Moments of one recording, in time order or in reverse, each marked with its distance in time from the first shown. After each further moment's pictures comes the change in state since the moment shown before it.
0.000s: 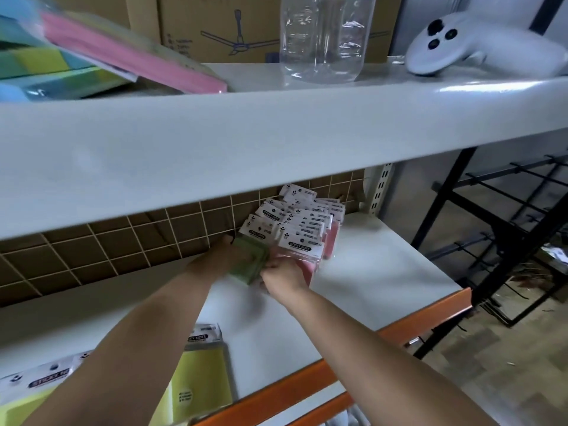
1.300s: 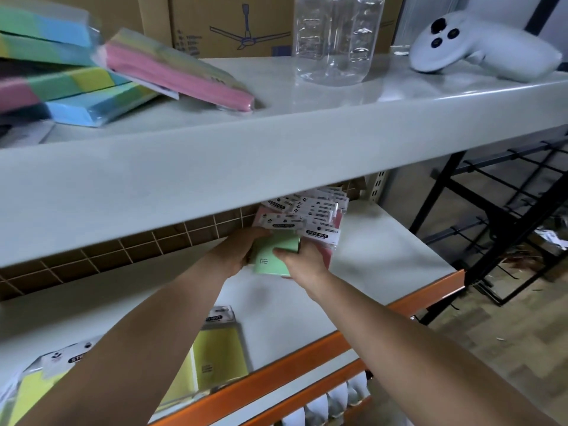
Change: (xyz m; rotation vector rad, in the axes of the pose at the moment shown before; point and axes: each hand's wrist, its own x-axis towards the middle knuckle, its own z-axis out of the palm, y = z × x) left_hand -0.021 0.004 -0.003 -0.480 -0.302 -0.107; right_hand -0.027 -0.009 -0.023 0.245 0.089 0.032
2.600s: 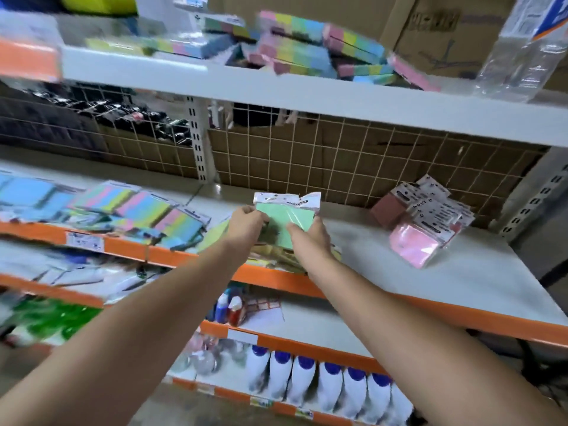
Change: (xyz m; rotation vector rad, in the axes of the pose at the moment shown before) left_hand -0.292 -0.062 -0.070 -0.208 0.872 0.190; right_hand -0.222 -0.021 0.105 -0.281 -0.333 -0.222
